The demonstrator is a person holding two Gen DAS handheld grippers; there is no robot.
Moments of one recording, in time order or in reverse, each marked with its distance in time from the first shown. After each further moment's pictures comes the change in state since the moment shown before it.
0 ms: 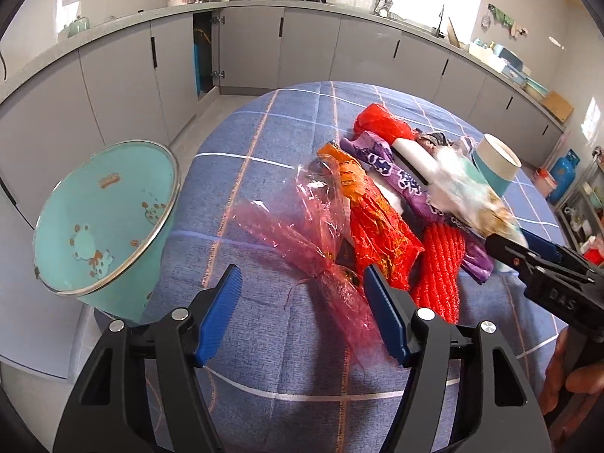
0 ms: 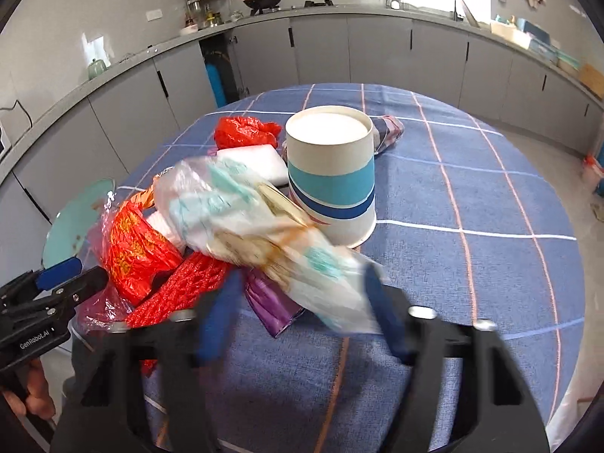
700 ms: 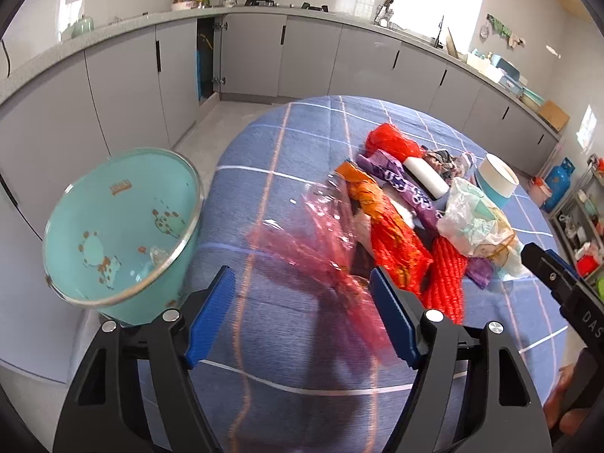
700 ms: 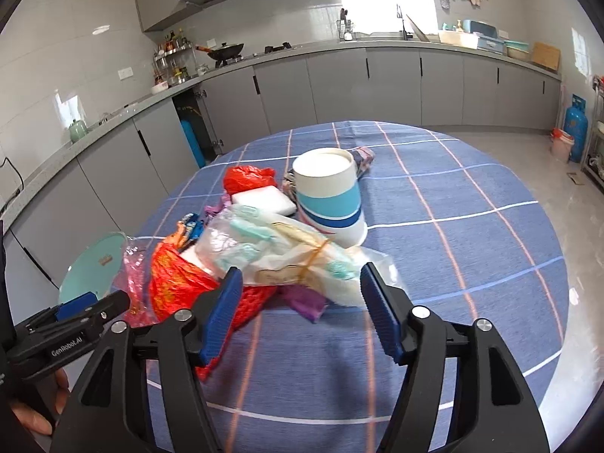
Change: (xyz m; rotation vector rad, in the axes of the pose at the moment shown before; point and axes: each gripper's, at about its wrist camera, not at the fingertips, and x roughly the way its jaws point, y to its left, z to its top) left arm -0.013 0.023 0.005 -0.024 -0.025 -0.024; right arm -0.050 0.023 -0.022 0.171 -0.181 -0.070
